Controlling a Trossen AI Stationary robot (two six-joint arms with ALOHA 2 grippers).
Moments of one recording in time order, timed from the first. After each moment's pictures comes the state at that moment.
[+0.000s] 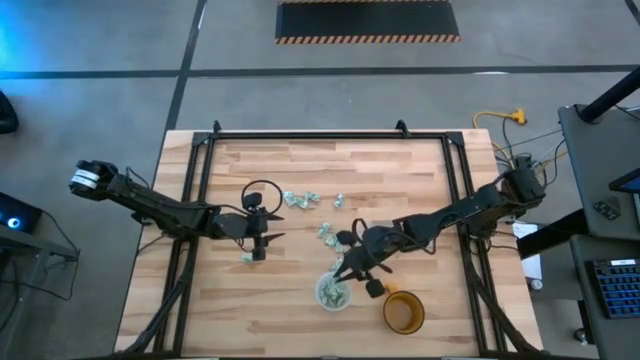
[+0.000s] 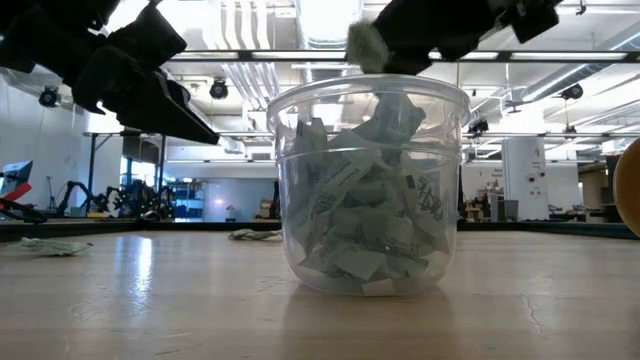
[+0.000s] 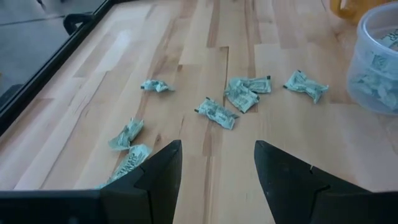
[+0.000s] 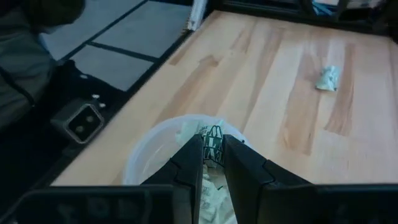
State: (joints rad) left arm -0.26 1.05 0.41 0.13 -0.42 -0.07; right arm 0.29 1.63 0.90 0.23 -0.22 0.01
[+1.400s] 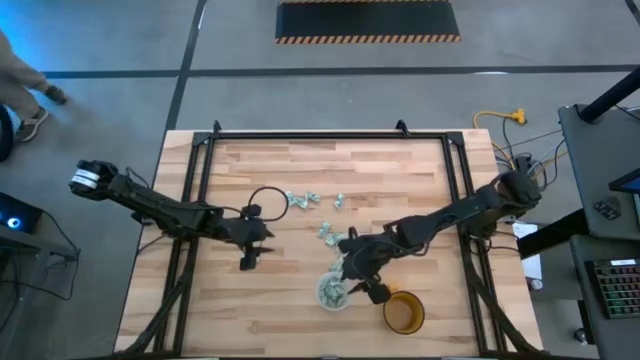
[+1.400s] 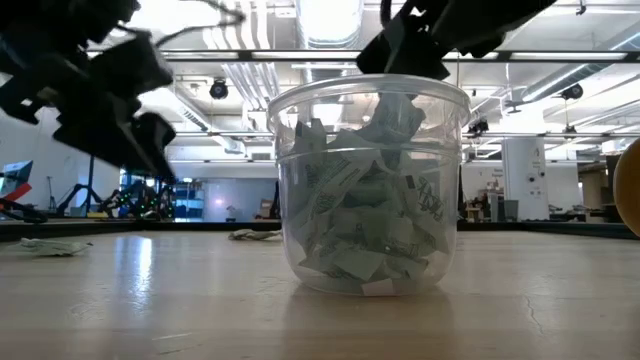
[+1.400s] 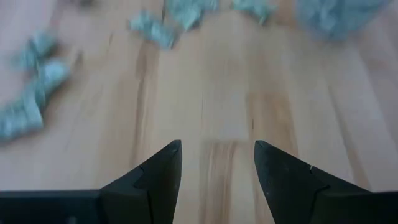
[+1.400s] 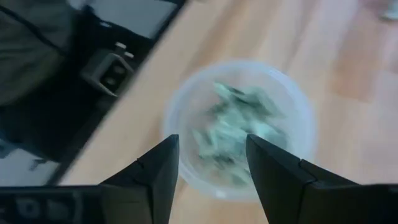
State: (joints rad) left arm -0.26 1.05 0.41 -0.10 -0.16 -0.24; right arm 0.31 1.67 1.07 -0.18 -0.28 0.04
